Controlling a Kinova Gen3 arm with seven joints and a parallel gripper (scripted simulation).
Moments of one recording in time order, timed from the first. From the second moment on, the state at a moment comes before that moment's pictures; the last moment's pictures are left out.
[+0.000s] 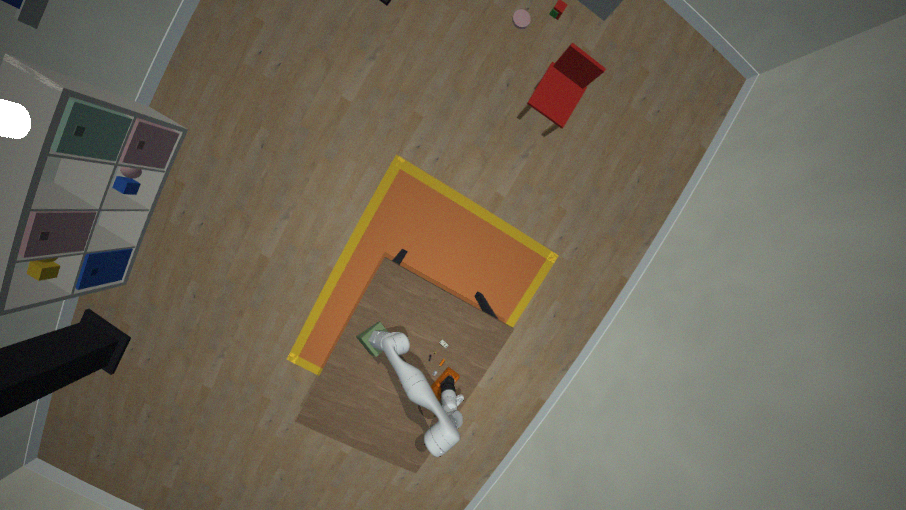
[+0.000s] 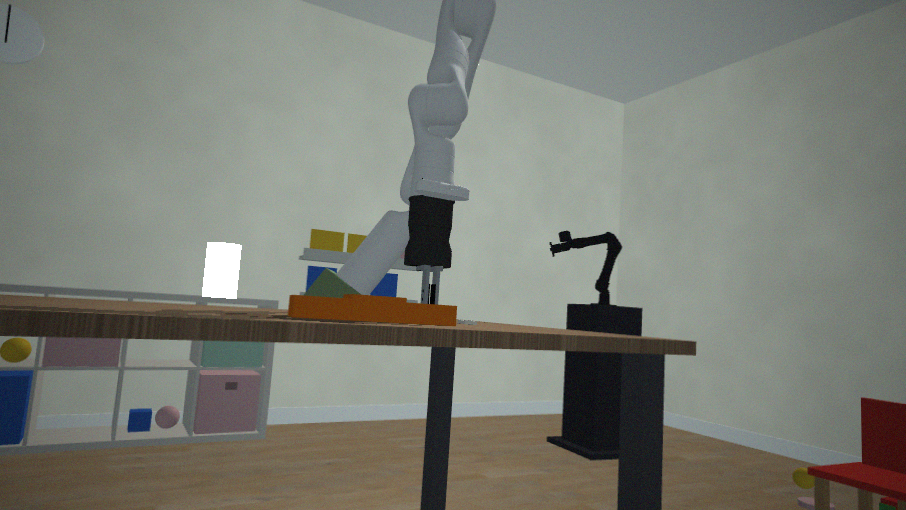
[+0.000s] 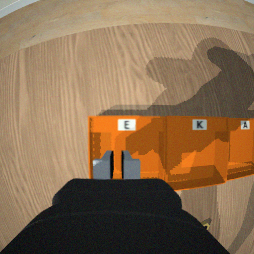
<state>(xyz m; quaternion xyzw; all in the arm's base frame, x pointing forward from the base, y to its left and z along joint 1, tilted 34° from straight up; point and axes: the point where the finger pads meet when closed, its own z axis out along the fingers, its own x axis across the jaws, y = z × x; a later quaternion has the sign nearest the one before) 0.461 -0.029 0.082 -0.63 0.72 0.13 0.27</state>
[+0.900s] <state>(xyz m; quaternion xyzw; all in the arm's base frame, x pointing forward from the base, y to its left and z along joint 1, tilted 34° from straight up) 0.442 -0.053 0.132 -0.64 0.71 0.14 0.26</state>
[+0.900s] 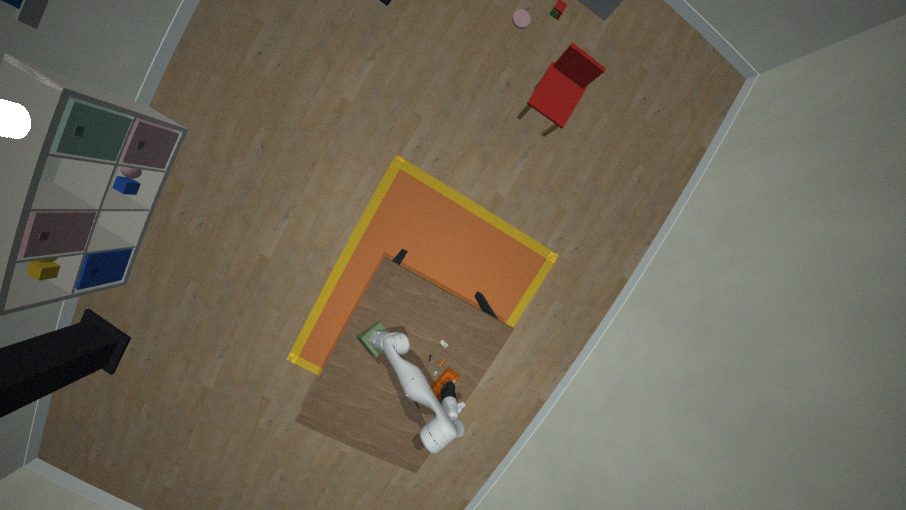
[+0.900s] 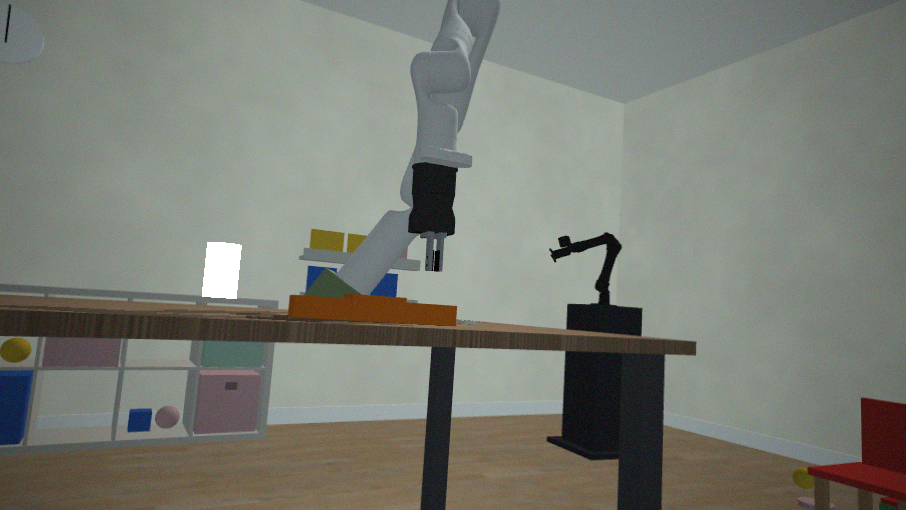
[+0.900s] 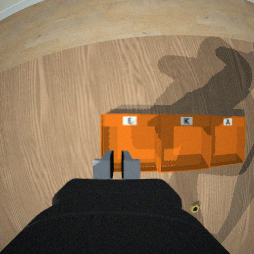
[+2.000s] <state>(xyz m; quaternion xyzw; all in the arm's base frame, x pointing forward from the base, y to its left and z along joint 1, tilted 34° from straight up) 0.398 -0.099 0.191 -0.50 0.82 0.17 0.25</state>
